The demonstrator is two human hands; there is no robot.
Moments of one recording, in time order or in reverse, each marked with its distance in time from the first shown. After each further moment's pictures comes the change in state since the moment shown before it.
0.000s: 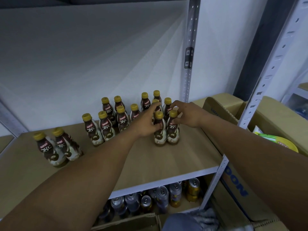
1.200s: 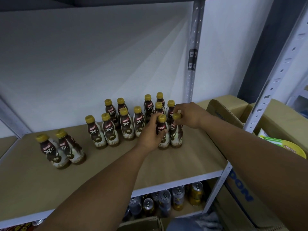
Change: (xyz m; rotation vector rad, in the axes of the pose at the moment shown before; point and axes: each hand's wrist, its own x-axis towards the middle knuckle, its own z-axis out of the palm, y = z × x) left_hand -0.019 -0.016 0.049 -0.188 0.216 -0.006; right_hand 0.011 -0.010 -0.003 -0.107 0.012 0.017
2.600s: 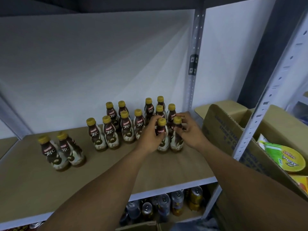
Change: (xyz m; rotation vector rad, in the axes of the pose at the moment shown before) left_hand 0.005 0.006 -0.002 -0.120 0.028 -0.079; right_hand -0.030 0.001 0.068 0.860 0.340 0.012
